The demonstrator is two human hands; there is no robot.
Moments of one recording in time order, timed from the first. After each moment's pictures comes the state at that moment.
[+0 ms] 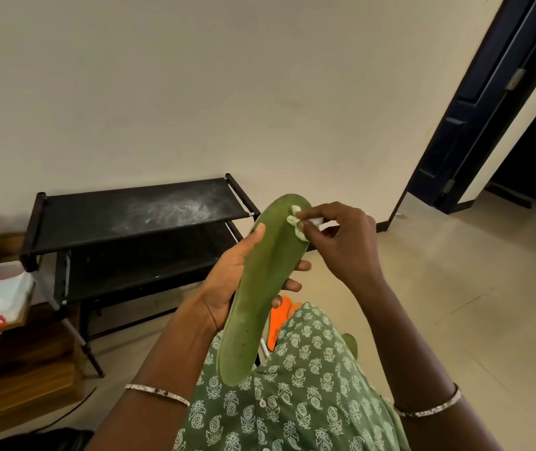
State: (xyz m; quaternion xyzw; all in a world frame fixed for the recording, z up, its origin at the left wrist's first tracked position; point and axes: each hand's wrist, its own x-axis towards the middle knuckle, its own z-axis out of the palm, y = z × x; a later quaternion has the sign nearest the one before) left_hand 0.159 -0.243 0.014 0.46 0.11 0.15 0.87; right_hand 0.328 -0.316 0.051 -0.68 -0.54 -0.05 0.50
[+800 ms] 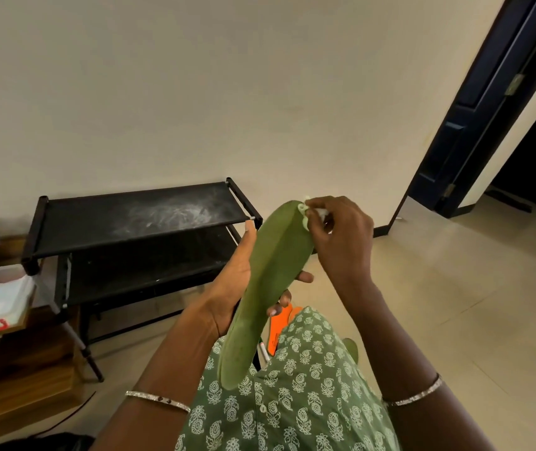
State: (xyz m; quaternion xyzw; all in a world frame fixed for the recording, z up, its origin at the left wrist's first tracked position) left_hand 0.161 -0.247 0.016 0.48 0.10 0.15 0.86; right_hand 0.321 -0.301 0.049 -0.69 -0.51 -0.19 0.47
